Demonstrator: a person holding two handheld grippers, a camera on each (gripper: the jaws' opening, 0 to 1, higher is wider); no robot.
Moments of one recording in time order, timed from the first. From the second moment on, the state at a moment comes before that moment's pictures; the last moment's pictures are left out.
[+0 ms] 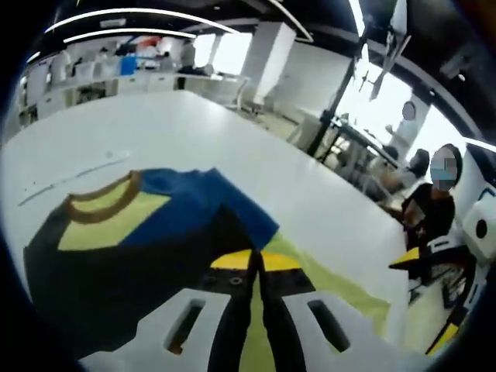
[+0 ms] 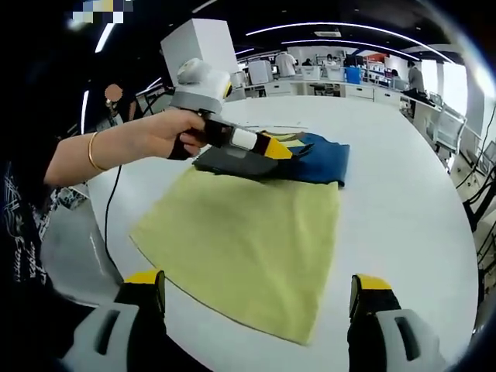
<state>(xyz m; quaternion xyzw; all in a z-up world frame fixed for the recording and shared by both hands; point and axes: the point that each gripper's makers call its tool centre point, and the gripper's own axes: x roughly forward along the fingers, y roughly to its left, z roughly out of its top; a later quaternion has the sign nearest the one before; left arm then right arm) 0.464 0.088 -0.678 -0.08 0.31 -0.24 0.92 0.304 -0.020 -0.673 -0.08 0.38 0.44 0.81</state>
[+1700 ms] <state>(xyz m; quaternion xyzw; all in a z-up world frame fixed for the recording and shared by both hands) 0.446 0.108 -0.684 -0.03 0.27 -0.23 0.93 0.320 -0.010 -0.674 -0.08 0.38 0.44 0.81</state>
